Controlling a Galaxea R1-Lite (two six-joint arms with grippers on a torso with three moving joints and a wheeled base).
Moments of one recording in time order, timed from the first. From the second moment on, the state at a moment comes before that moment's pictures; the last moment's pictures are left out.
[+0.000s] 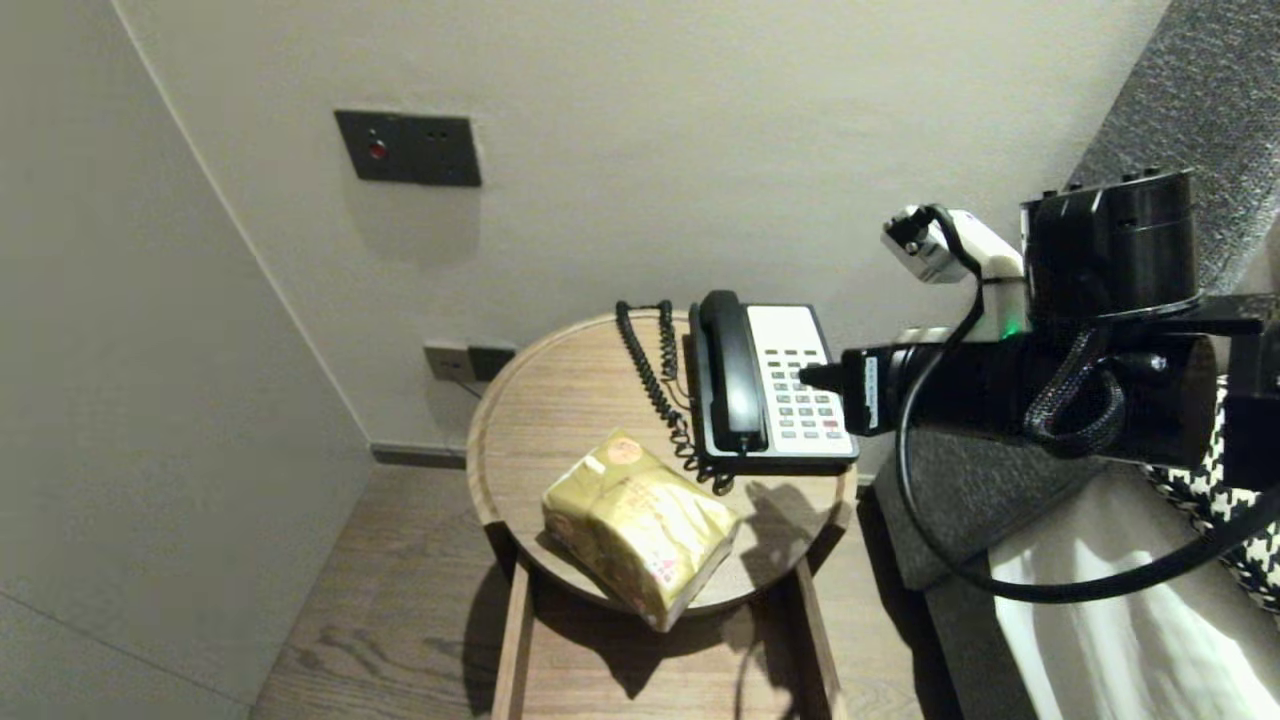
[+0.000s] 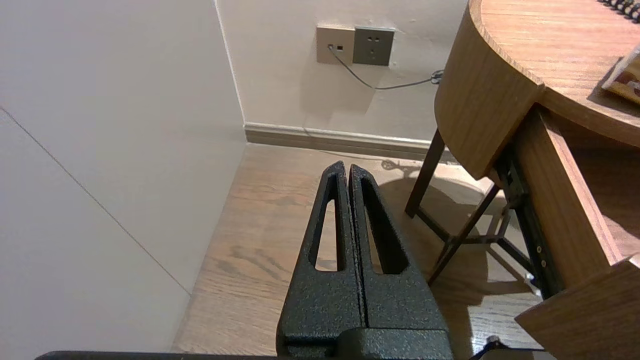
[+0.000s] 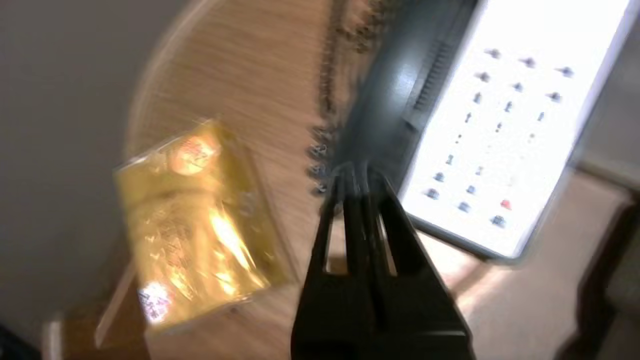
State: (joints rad) left arm 0.01 0.00 -0.01 -0.01 0.02 0.00; right arm 0.52 1.54 -1.10 -0.11 0.02 0.17
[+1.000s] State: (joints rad) left arm 0.01 0.00 -0.01 -0.01 0.02 0.00; right arm 0.19 1.39 -0.56 0.05 0.19 -0.03
